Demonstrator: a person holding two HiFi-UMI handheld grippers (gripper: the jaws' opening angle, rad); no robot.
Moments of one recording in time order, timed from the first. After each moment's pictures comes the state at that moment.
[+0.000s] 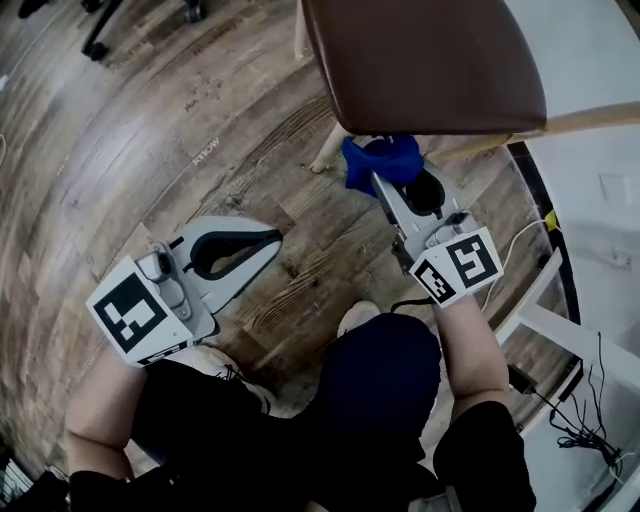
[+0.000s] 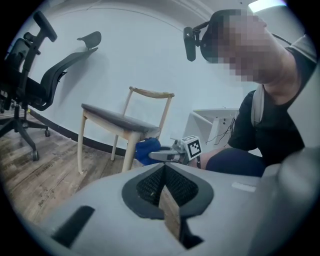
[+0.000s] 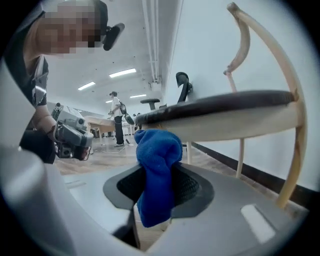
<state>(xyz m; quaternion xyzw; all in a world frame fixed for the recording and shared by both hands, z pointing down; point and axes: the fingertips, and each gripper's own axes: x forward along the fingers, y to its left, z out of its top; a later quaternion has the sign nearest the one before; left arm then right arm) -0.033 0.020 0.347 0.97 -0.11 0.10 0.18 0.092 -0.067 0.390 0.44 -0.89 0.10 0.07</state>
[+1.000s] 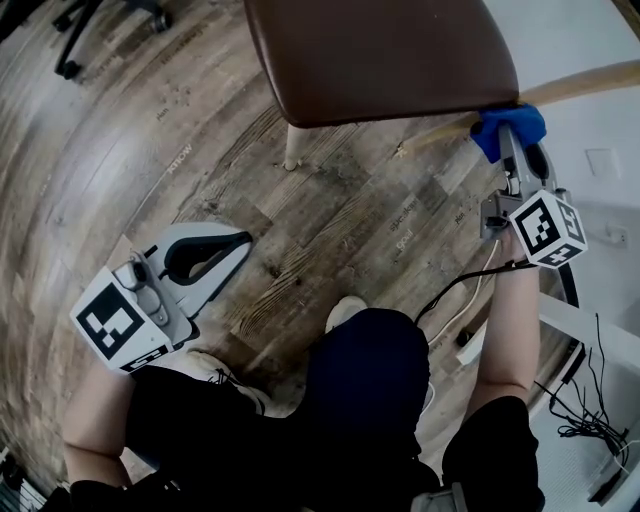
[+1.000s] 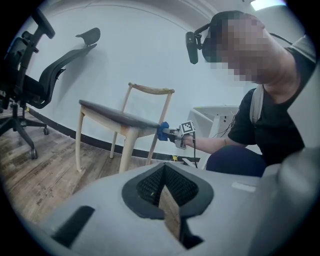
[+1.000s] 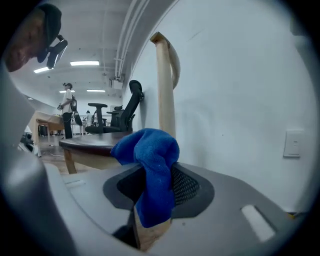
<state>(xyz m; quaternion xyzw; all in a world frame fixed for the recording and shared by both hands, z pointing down) -0.020 0.021 0.356 0.97 -0.11 0.12 0.19 0.341 -0.101 0.328 0.67 -0.74 0.10 0.07</state>
